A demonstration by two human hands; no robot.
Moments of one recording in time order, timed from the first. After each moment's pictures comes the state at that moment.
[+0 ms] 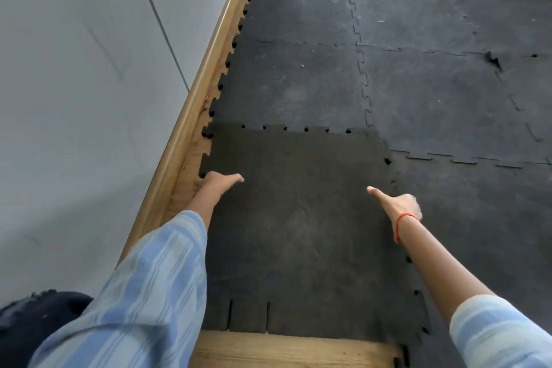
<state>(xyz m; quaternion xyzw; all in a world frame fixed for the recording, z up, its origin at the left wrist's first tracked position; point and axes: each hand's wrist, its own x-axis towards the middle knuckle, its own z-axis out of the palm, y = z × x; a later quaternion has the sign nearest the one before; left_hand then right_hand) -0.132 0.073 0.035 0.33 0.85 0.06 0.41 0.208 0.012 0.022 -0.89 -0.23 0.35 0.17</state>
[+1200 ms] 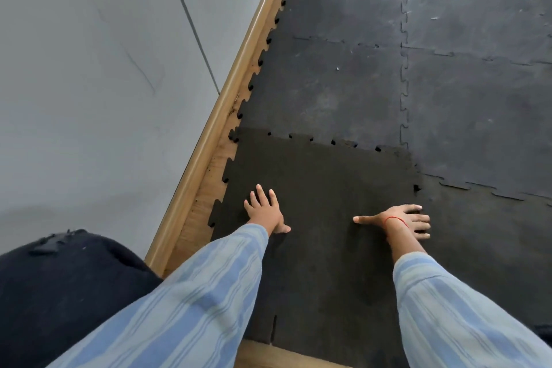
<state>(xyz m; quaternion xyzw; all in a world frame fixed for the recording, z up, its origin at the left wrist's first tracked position) -0.076 0.057 0.004 0.58 0.69 -0.32 0.31 0.172 0.072 0.031 -0.89 -0.27 0.35 -0.12</state>
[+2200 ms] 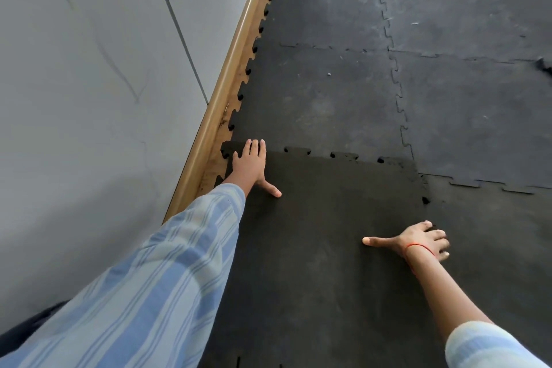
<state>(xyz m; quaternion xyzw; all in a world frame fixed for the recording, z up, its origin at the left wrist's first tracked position) -0.144 0.192 0.000 0.71 0.65 -0.20 0.18 0.161 0.040 0.014 -0.91 -0.31 0.28 -0.10</state>
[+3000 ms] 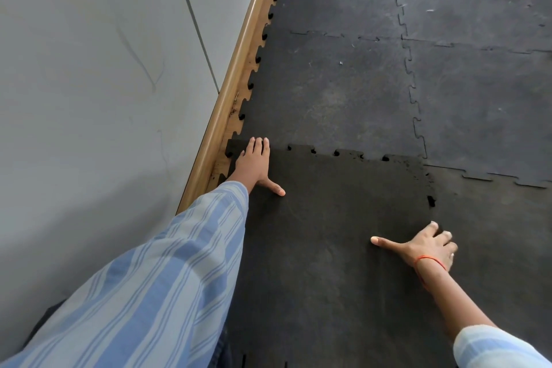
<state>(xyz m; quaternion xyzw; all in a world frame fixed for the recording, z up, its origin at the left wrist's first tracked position) -0.167 0.173 -0.008 0.72 0.64 -0.19 0.19 0.153 0.009 0.002 -0.90 -0.35 0.25 -0.05</state>
